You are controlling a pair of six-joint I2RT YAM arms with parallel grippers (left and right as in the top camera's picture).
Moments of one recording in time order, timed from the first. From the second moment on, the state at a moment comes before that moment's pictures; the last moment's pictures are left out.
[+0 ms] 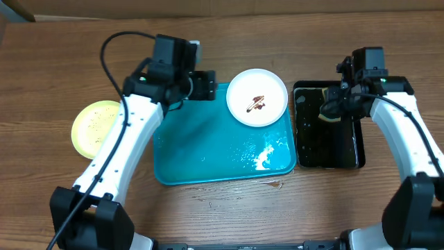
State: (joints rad) left arm -0.28 1.66 1.43 -0.70 0.19 -0.23; right arm -0.01 1.68 1.28 -0.85 -0.09 0.09
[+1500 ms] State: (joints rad) left arm -0.41 2.02 1.43 -0.52 0.20 -0.32; right arm -0.01 1.96 1.28 -0.88 -0.09 0.07
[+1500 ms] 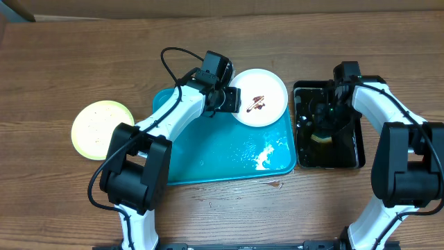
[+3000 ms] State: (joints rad) left arm -0.37 2.05 1.43 -0.97 0.13 -0.41; right arm -0.01 1.95 1.29 -0.98 -0.15 0.09
